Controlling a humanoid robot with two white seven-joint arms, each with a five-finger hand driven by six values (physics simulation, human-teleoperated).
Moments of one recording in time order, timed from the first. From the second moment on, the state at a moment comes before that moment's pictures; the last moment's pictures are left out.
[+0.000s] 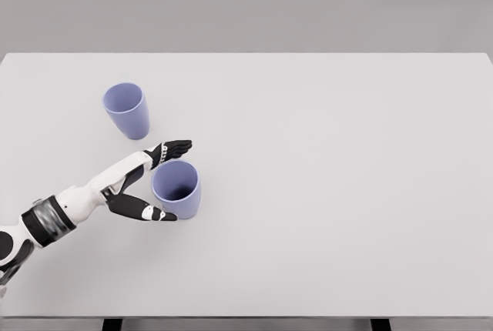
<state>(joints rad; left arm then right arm) -0.05 0.74 -0.44 -1.74 0.40 -0.24 -0.36 0.03 0.00 0.15 0.01 -0.09 -0.06 -0.08</state>
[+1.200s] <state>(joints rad) -0.10 0.71 -0.48 -1.71 0.41 -0.22 -0.35 0.03 0.00 0.15 0.01 -0.09 -0.06 -0.08</state>
